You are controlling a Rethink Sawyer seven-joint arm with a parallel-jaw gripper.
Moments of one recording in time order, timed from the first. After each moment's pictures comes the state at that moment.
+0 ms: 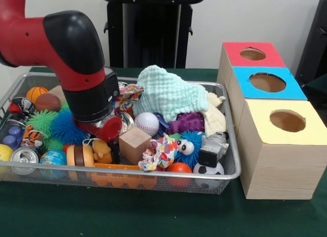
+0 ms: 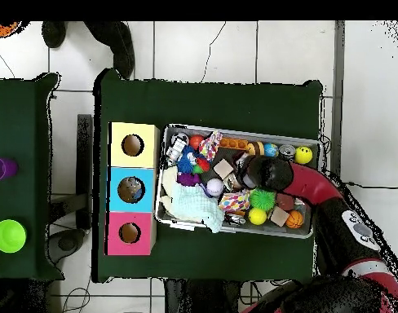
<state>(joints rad) -0.73 -0.31 0.35 1.44 -0.34 0.53 2.18</state>
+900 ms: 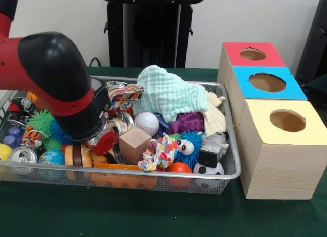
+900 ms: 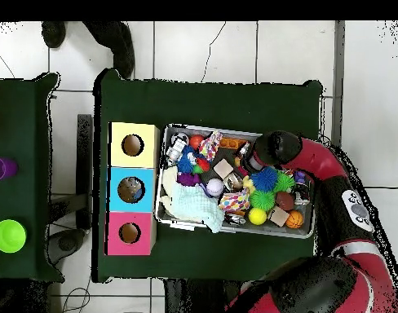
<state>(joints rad) -0.70 -0.20 0.40 1.14 -0.36 0.96 2.18</state>
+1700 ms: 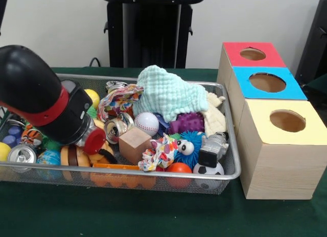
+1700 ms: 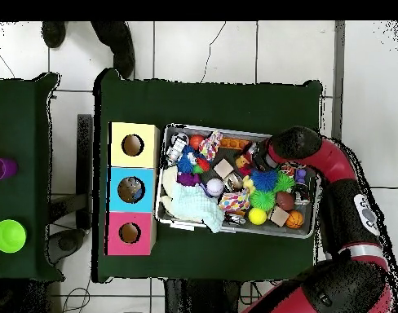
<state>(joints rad) -0.83 -0.11 0.56 1.05 -0.37 1.18 2.03</state>
